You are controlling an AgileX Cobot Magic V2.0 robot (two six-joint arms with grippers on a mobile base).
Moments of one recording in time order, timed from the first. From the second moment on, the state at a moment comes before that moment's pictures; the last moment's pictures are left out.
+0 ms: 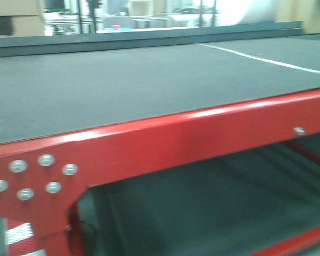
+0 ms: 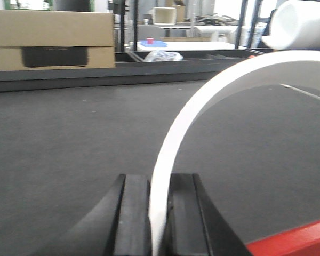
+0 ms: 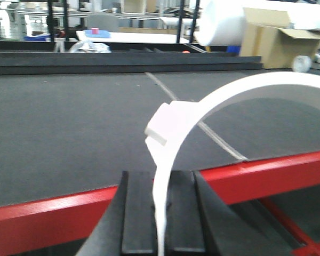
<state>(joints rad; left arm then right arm) 0.08 0.21 -0.39 -0.01 0.29 0.00 -0.09 0.30 -0.64 0.15 0.49 -0.16</state>
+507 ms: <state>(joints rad) 0.08 0.21 -0.39 -0.01 0.29 0.00 -0.09 0.30 -0.64 0.15 0.49 -0.16</state>
